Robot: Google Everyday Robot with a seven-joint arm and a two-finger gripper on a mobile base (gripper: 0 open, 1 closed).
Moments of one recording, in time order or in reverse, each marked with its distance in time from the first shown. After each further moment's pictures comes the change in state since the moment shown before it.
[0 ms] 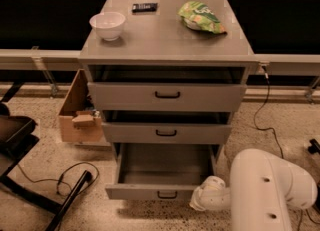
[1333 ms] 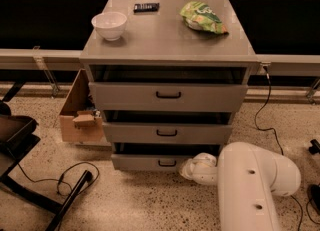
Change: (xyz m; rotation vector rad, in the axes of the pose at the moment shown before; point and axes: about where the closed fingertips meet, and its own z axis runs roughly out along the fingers) arm -0.103 -0.130 -0.019 0.218 -0.159 -0.144
